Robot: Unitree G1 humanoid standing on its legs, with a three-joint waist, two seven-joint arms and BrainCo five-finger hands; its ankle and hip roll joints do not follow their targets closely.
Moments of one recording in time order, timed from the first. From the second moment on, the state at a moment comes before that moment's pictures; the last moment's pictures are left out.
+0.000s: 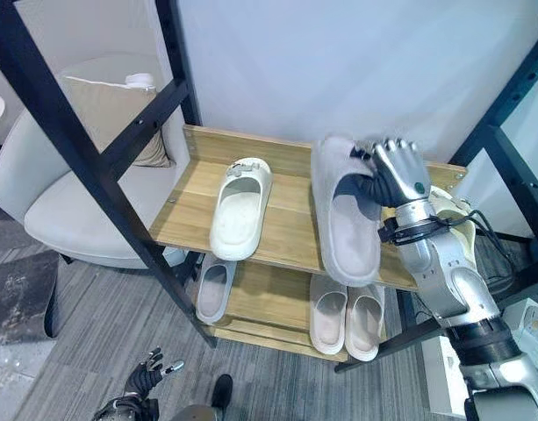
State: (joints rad) left arm 0.15 0.25 -0.18 0.72 -0.37 -0.12 0.12; right arm -0.37 -0.73 0.05 -0.20 -0.50 -0.13 -0.33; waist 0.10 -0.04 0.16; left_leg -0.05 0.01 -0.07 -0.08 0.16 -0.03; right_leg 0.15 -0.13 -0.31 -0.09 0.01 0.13
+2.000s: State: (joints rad) left arm -0.07 0.28 -0.40 0.52 -0.55 -0.29 0.24; right arm -0.98 -0.55 0.54 1.02 -0.57 0.07 -0.72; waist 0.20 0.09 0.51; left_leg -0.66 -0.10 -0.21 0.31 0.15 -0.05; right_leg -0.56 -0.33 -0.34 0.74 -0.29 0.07
